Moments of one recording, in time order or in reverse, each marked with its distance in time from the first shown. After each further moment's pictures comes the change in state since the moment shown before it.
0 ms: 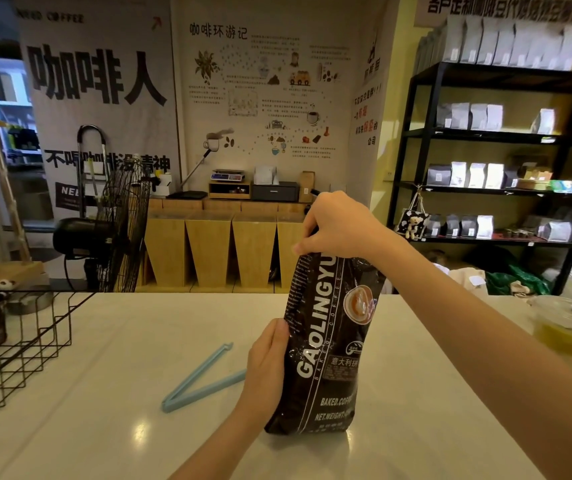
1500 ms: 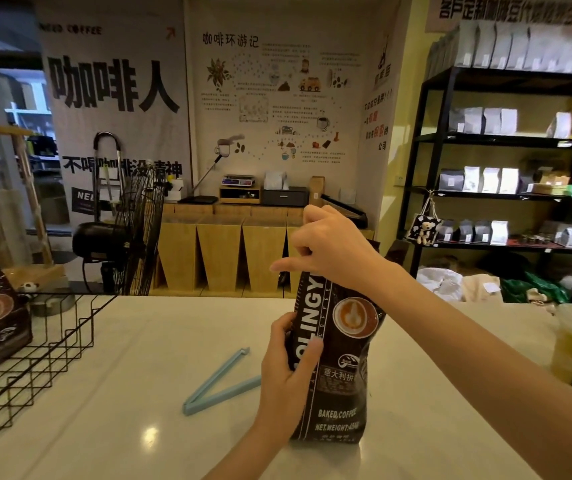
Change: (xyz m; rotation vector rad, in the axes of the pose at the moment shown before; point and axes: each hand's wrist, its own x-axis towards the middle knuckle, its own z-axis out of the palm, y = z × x) left_hand -0.015 0.015 -0.005 -0.029 0.012 0.161; right_hand 0.002 -0.018 0.033 -0.150 0.311 -0.408
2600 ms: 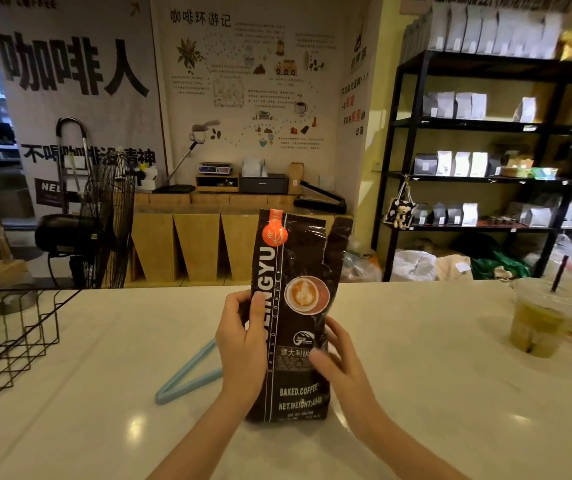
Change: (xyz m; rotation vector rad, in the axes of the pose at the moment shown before) left_hand 0.018 0.005 0.000 0.093 0.289 0.087; right_hand -0.167 -0.060 0.080 1.381 0.198 0.996
